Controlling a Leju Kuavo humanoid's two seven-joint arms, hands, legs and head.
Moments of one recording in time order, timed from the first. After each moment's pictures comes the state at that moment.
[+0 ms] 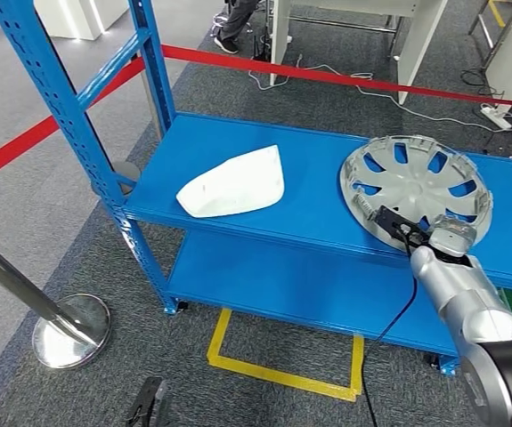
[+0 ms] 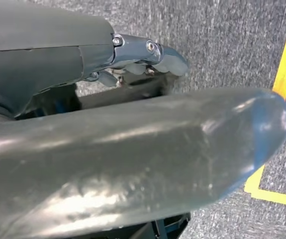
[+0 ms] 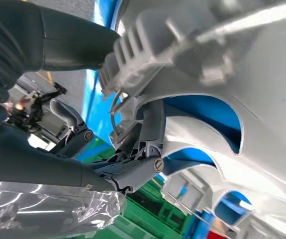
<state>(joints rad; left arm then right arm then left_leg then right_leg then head) -0.17 -0.22 0.80 -0.21 -0.89 -0.14 -0.19 -0.84 -0.17 0.19 -0.31 1.11 0.06 0.50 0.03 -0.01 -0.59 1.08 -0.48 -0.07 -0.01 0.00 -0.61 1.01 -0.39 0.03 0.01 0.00</state>
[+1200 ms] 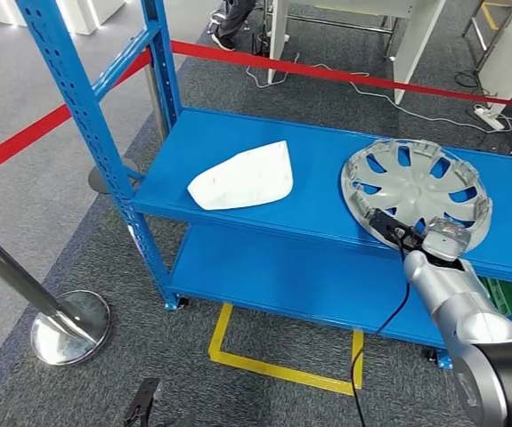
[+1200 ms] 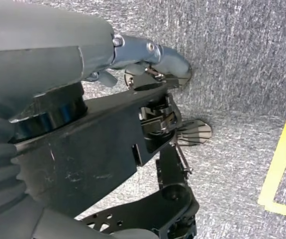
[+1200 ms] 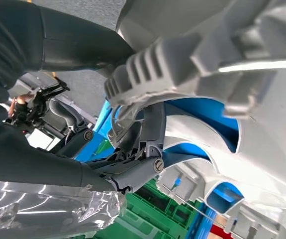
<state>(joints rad) -0.18 -0.22 0.81 -0.21 -0.87 -0.10 -0.14 -0.83 -0.14 0.13 -0.32 1.19 0.03 0.49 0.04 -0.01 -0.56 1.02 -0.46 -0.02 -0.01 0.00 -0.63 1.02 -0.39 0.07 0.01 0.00</state>
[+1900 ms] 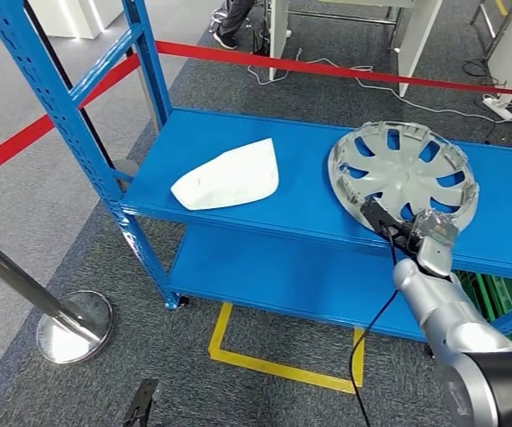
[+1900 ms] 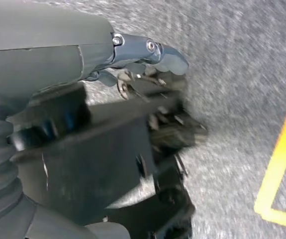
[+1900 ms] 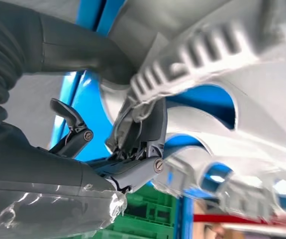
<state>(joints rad) -0.16 -0.22 0.81 -0.21 -0.85 -0.08 -0.17 -0.78 -0.08 0.06 -0.34 1.13 -0.36 0.29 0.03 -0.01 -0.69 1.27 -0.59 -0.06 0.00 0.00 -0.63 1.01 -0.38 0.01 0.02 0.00</state>
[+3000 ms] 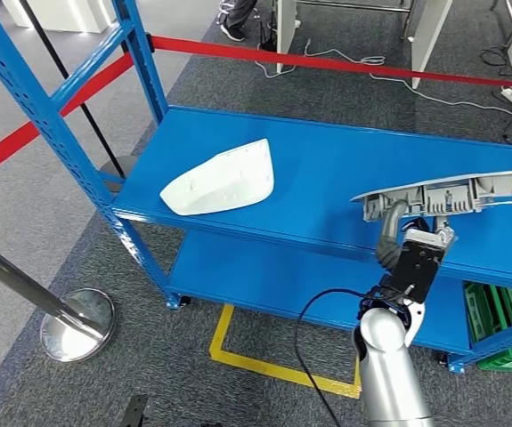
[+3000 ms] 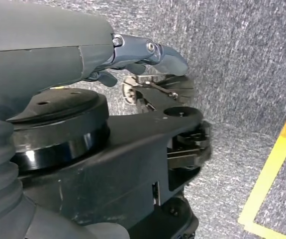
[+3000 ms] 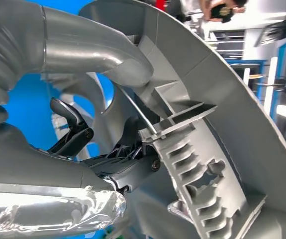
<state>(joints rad) -0.11 -0.22 0.84 -0.21 -0.82 -0.07 -0.27 -0.20 0.20 0.08 -1.46 0.28 -0.68 -0.46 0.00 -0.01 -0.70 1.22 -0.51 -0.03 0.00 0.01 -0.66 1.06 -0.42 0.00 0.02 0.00</state>
